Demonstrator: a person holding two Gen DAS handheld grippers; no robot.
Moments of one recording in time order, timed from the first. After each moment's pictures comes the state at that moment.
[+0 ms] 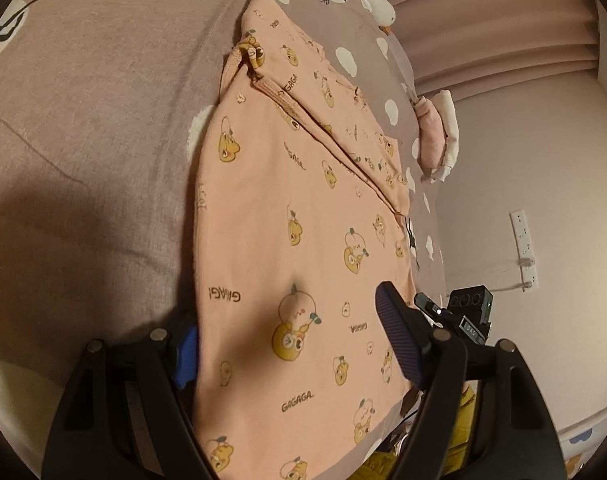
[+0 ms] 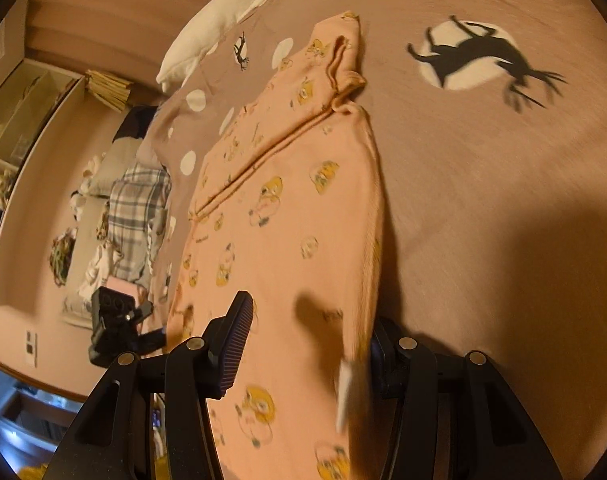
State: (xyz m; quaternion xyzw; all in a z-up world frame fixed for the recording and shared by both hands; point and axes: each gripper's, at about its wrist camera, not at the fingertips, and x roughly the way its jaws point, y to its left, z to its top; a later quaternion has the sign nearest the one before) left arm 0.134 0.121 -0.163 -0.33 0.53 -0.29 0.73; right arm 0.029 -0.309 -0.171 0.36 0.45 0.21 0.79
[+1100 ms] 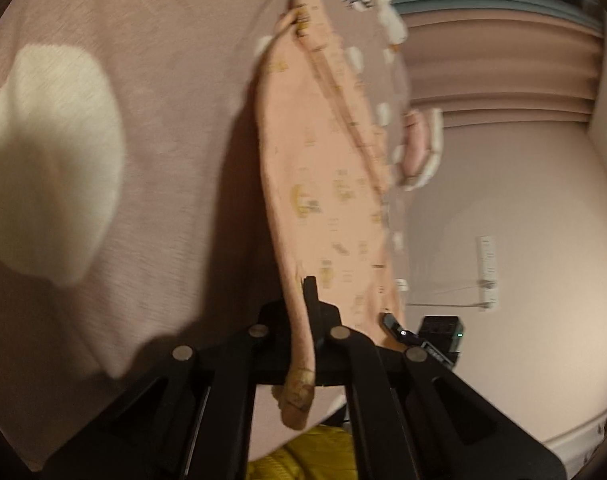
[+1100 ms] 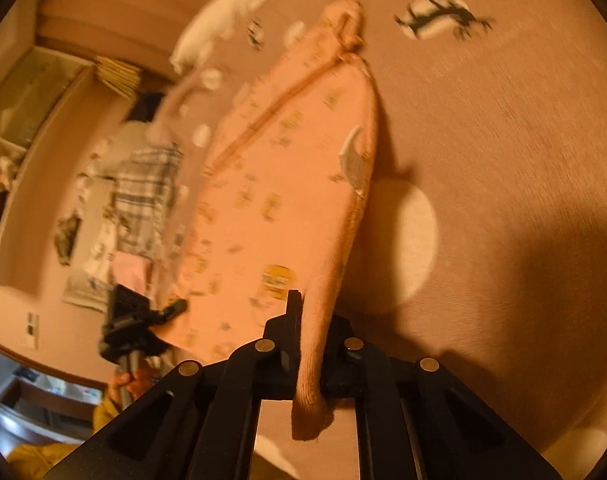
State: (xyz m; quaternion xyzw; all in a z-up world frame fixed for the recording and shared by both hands) left arm 0.048 0.155 -0.170 -0.44 0.51 -0.30 0.68; right arm -0.049 -0.296 -0.162 0.36 0.44 0.22 0.79
